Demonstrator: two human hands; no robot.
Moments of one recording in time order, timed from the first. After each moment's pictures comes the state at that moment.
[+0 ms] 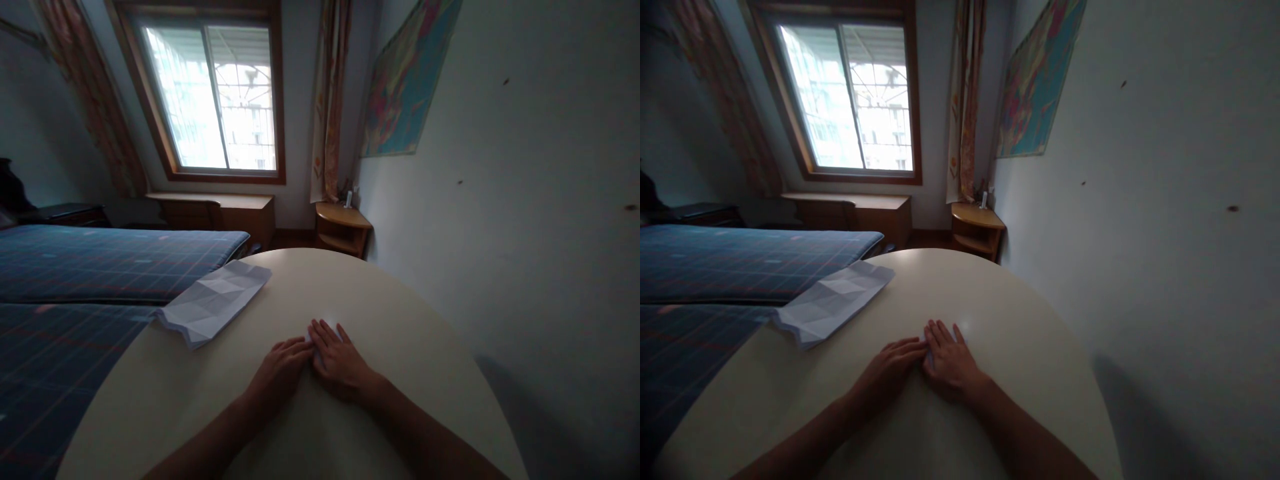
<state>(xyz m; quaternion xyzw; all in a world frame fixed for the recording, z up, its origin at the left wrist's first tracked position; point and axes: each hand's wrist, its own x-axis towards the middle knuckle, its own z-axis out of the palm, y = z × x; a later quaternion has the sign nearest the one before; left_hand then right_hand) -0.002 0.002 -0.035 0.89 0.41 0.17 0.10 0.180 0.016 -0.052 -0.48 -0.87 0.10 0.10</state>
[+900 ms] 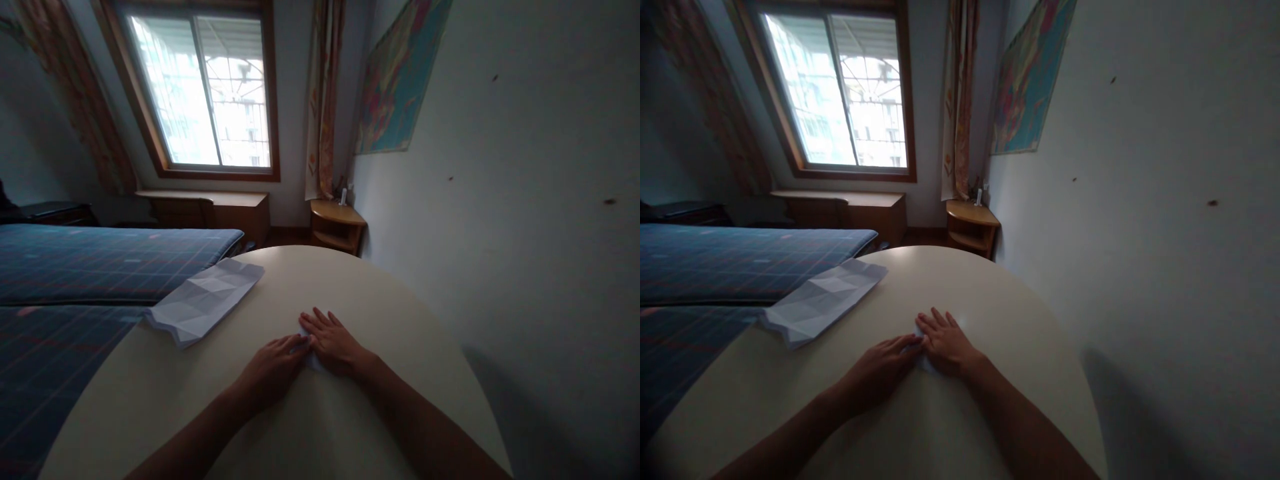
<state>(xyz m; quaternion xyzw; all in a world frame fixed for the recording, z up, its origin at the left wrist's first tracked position) 0.000 0.005 -0.037 0.93 0.36 0.09 0.03 0.196 0.037 -0.040 -0.45 -0.88 0.14 0.09</state>
